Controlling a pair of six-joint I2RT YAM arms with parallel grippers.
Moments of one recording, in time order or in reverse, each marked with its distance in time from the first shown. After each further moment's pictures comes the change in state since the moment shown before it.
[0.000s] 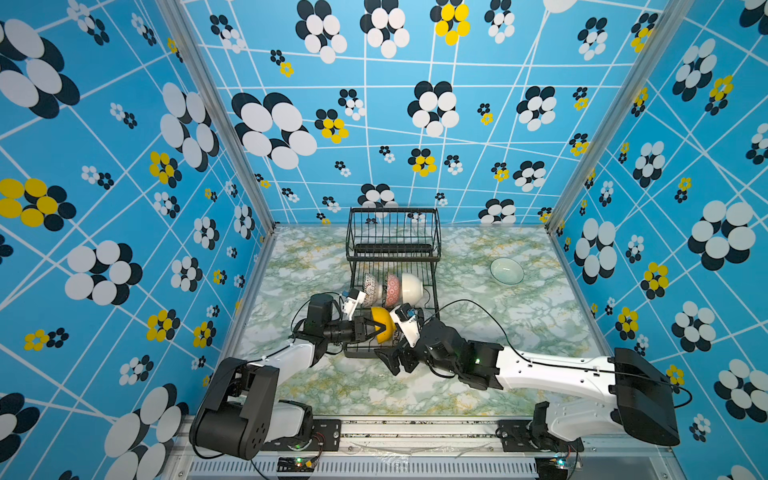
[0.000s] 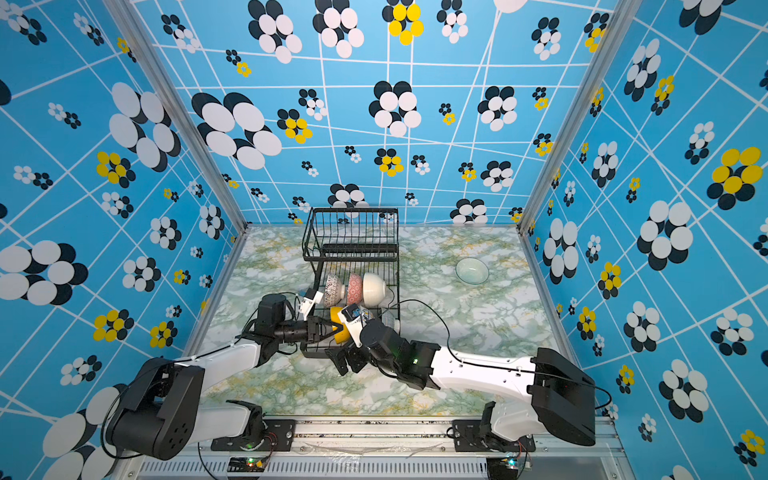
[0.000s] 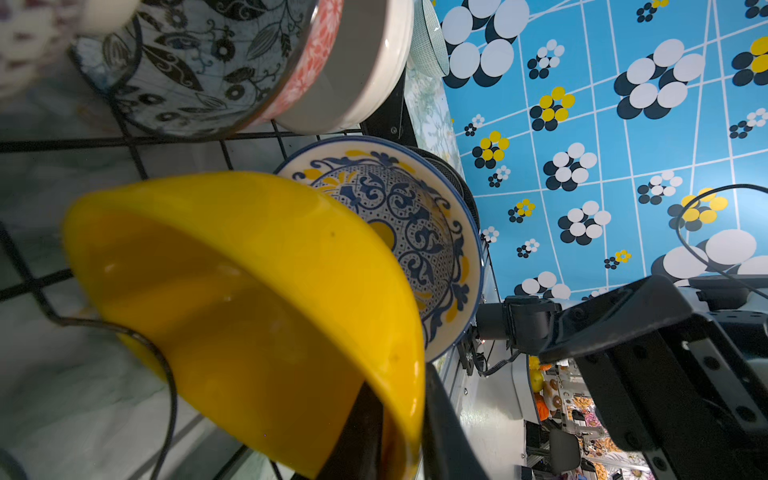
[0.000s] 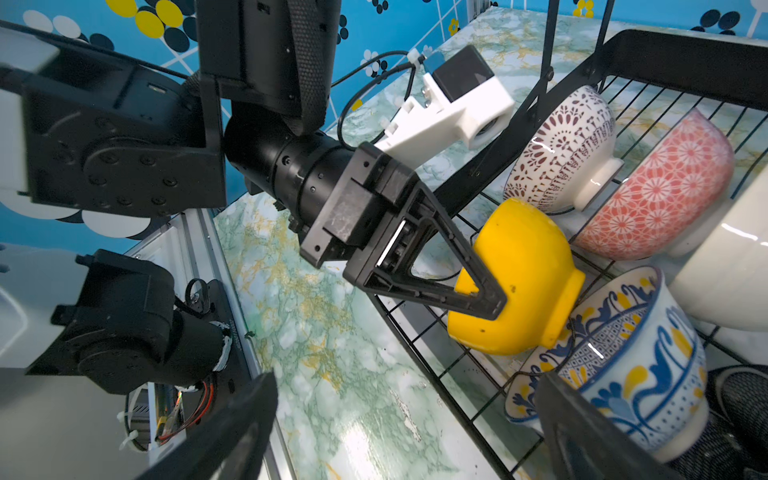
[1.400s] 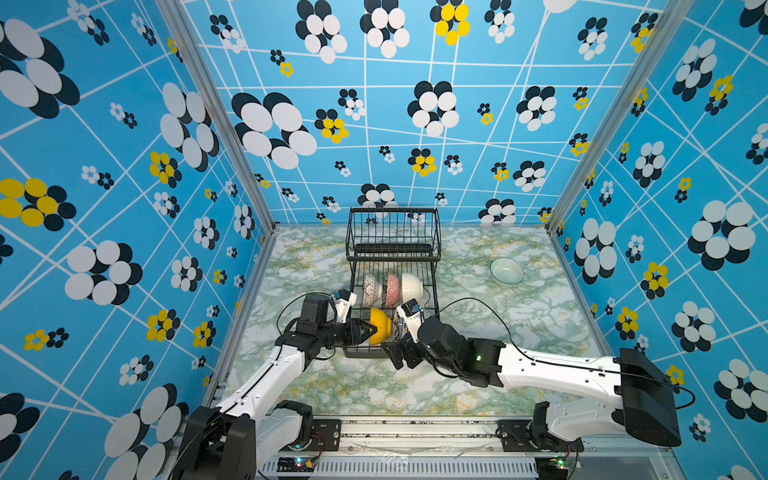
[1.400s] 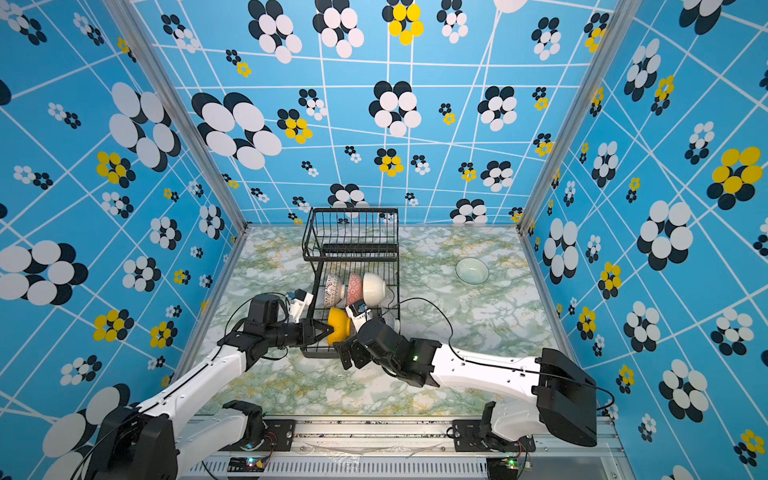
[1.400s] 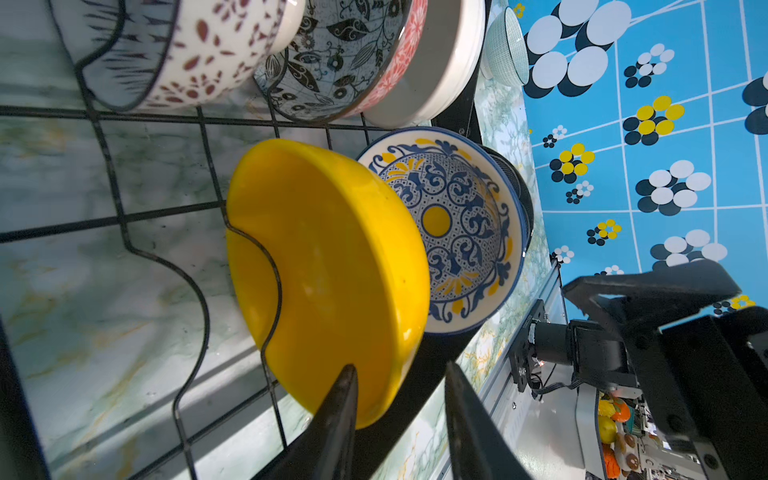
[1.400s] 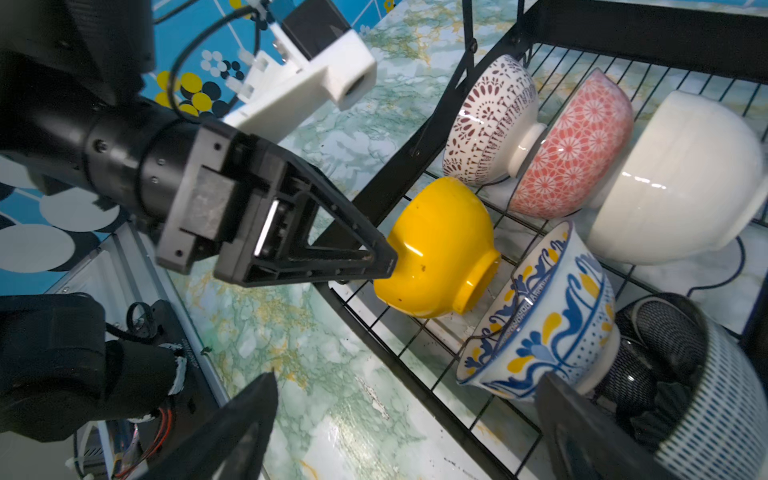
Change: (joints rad) left arm 0.000 -0.261 0.084 -0.489 -0.250 0.124; right arm -0.005 -0.008 0.057 -0.188 0.132 0.099
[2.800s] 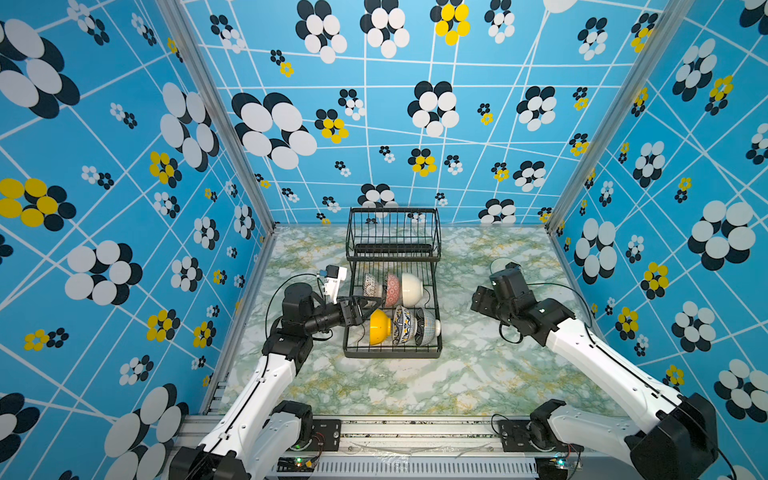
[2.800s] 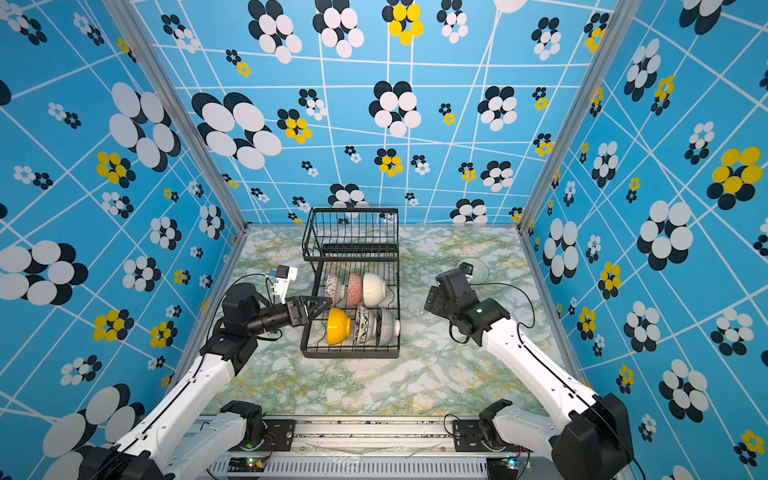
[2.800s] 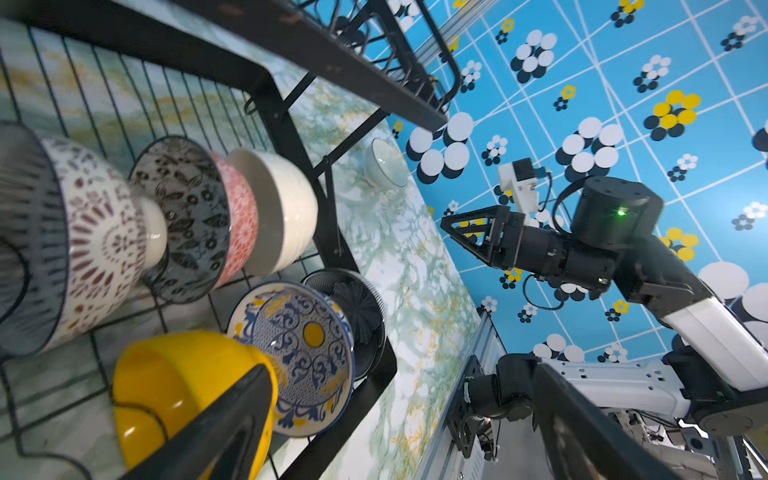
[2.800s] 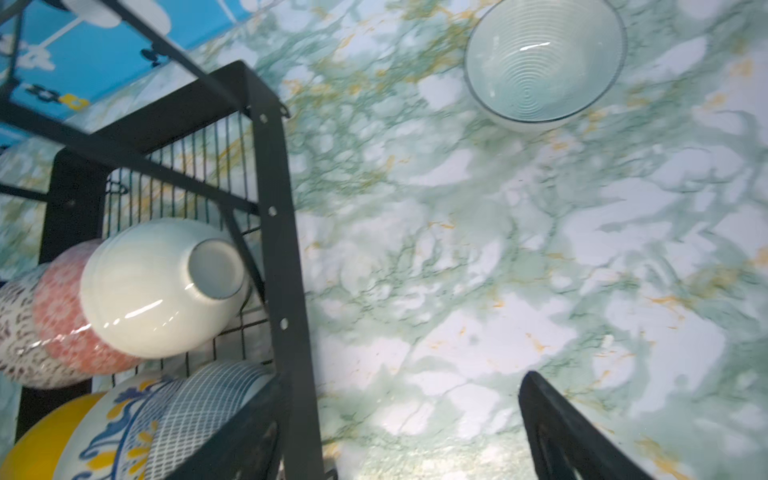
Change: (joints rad) left arm 0.039 -0.128 0.071 0.330 0.131 -0.198; right arm -0.731 -0.209 0.062 -0.572 0.012 0.258
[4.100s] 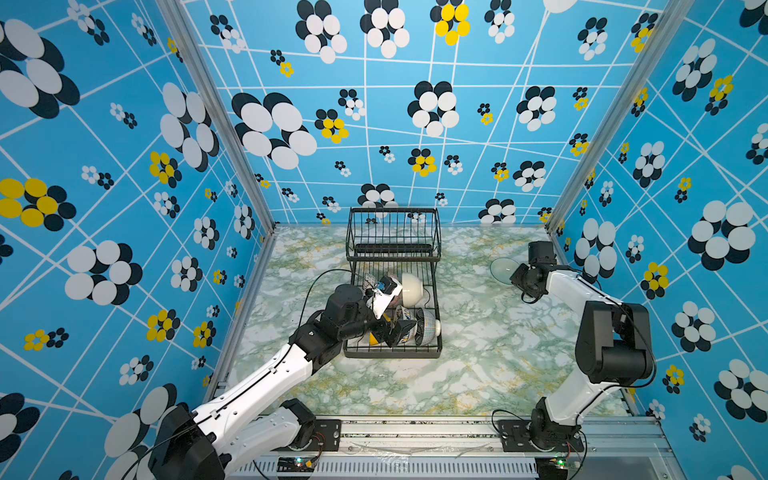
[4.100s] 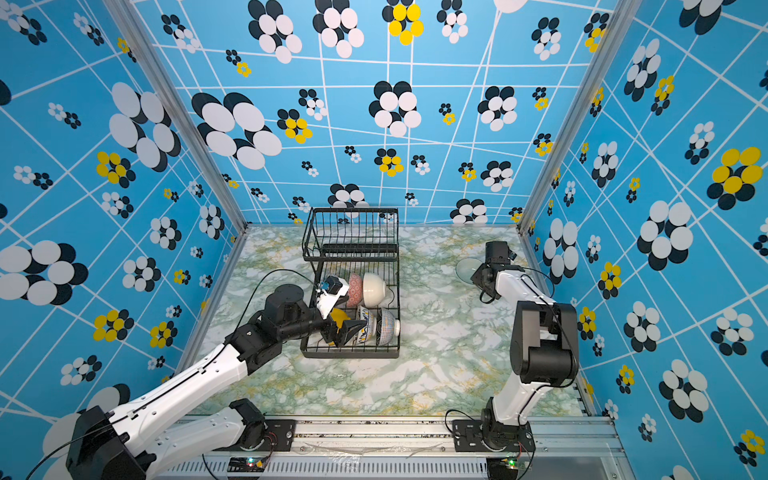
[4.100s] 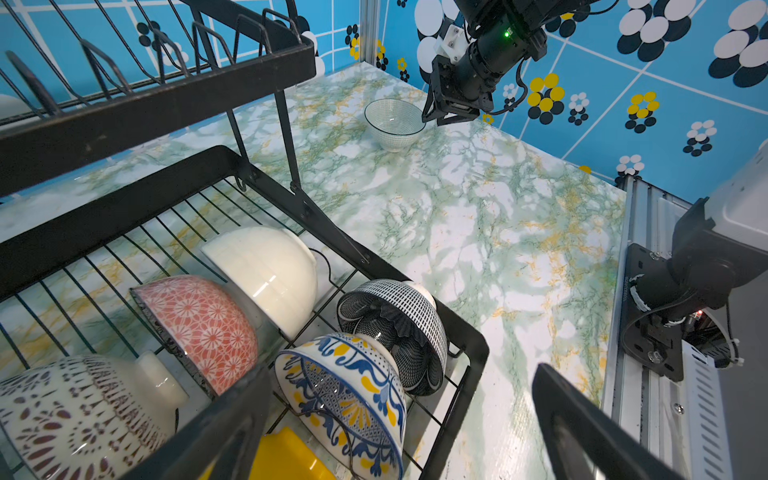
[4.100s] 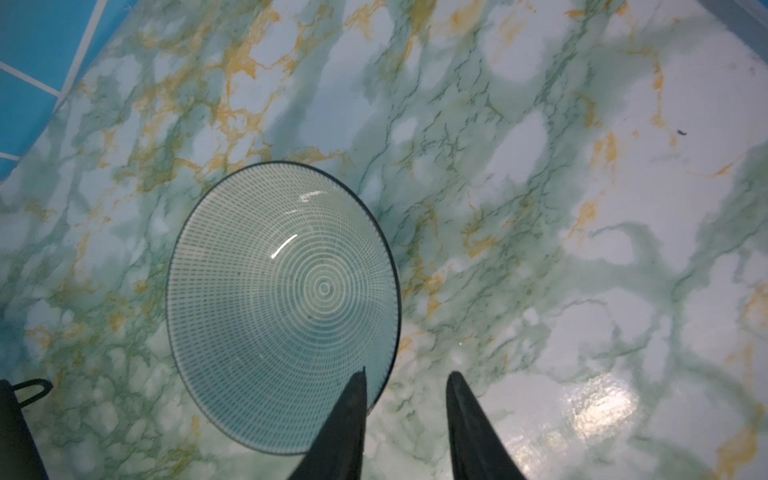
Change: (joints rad) left arm -0.474 0.092 0.160 -0.226 -0.523 0.678; right arm -0.507 0.582 0.220 0.241 -0.151 -0.093
